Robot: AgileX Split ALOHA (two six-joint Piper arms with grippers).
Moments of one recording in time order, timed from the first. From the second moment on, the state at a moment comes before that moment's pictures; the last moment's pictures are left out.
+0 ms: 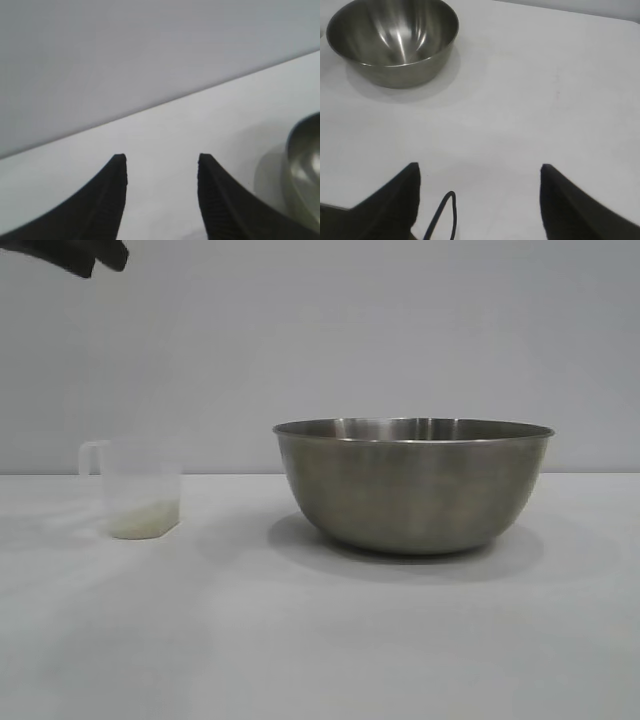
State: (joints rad) left arm -0.04 1.61 -1.00 -1.76 0.38 1.92; right arm 0.13 0.03 -0.49 0.08 1.14 -0.15
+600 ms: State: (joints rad) left arm -0.04 1.61 -1.00 -1.76 0.39 1.91; right arm 0.13 0.03 -0.49 0.08 1.14 -0.15
